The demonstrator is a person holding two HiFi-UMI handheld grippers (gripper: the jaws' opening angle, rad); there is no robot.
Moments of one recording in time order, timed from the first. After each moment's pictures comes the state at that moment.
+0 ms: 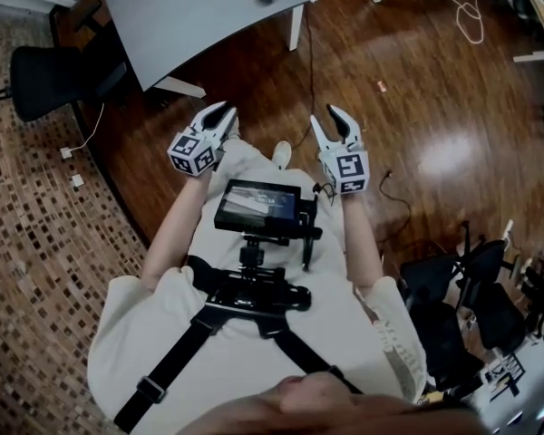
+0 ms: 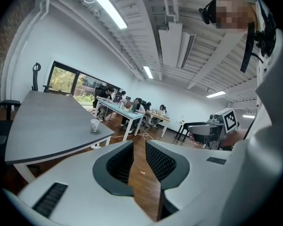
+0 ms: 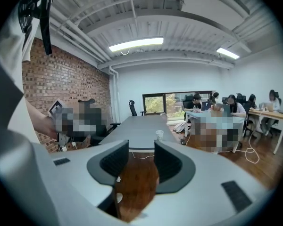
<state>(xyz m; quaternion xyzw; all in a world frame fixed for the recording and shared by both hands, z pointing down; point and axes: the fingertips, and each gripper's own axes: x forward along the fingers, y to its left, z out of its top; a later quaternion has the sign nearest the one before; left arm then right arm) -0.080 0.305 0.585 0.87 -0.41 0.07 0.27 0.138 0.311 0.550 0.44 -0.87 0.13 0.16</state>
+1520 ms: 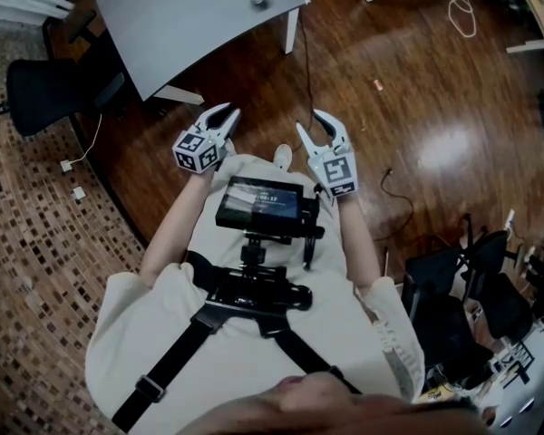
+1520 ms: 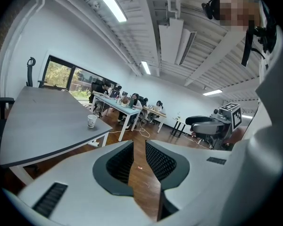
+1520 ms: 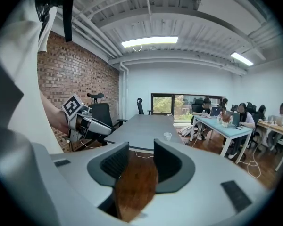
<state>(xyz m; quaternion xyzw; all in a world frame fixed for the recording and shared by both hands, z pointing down) -0.084 0.287 0.605 0.88 -0.38 0.10 0.28 0.089 0.317 0.548 0.41 -0.89 0.09 0.19</state>
